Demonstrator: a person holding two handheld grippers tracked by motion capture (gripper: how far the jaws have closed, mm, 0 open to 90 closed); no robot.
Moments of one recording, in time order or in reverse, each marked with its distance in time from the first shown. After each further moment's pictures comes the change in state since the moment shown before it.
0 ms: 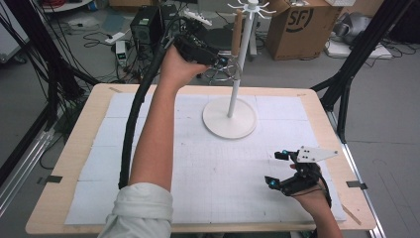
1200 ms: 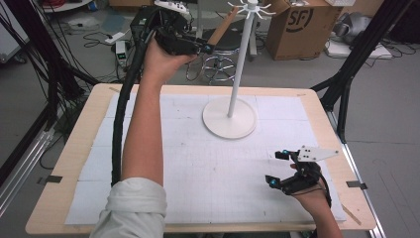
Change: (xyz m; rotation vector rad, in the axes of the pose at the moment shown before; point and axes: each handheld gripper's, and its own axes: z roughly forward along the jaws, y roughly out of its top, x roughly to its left) left arm 0.018 -0.001 -0.038 -0.119 -0.072 0.021; right arm -0.003 -0.001 -0.001 -0.012 -0.001 0.016
